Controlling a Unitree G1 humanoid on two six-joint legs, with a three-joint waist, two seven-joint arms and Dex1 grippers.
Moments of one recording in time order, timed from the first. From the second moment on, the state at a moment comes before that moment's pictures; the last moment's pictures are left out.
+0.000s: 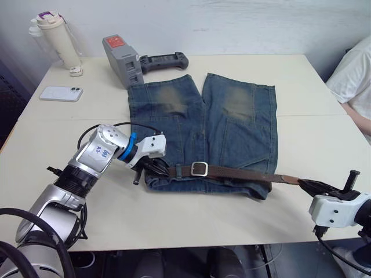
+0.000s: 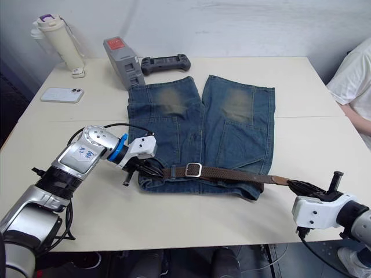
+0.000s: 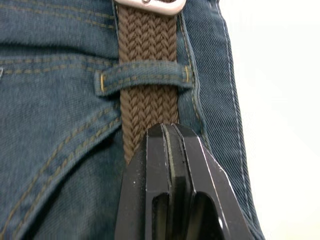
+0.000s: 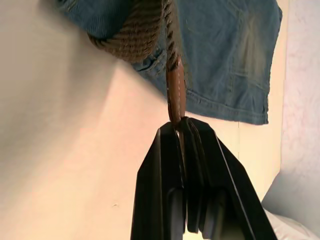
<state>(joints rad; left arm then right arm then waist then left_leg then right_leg) -0.81 0.72 -0.44 0.24 -0.11 0.45 -1.37 0.41 -0.89 -0.51 -0.26 -0.25 -0.48 0.71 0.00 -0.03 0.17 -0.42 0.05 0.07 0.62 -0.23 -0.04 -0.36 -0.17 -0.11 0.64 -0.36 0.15</state>
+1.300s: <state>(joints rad) -0.40 0.85 0.14 -0.09 -0.44 0.75 -1.21 0.42 -0.89 -0.61 -0.56 0.83 0.48 0.72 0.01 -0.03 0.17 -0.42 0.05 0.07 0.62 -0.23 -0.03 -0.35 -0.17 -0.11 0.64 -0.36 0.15</state>
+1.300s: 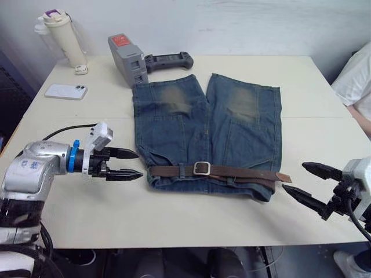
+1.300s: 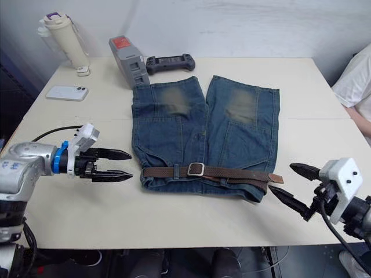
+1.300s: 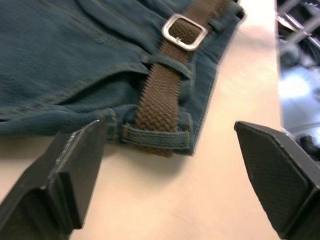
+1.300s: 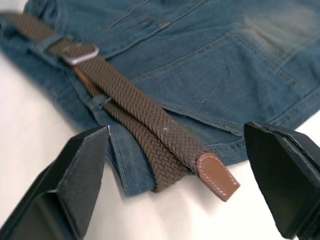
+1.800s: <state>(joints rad) 0.03 0.55 0.27 -0.34 -0.36 0.52 -0.75 0.40 -0.77 -0.51 -0.56 0.65 0.50 0.64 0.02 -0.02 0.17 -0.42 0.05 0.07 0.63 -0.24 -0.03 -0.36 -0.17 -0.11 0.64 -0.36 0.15</state>
